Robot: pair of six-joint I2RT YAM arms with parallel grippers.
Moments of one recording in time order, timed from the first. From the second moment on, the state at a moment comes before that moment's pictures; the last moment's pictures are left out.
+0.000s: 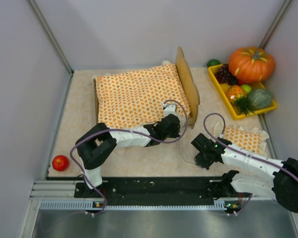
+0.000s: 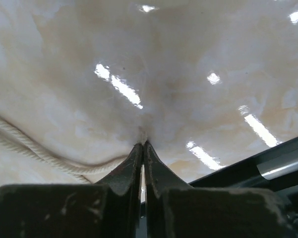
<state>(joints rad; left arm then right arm) -1.01 1.83 1.10 0.09 -0.29 -0.76 0.78 1.07 0.50 -0.83 0.22 1.59</state>
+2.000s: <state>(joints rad) -1.00 1.64 0.95 0.10 0.05 -0.68 0.60 1.26 0.49 0.18 -0.01 1.04</state>
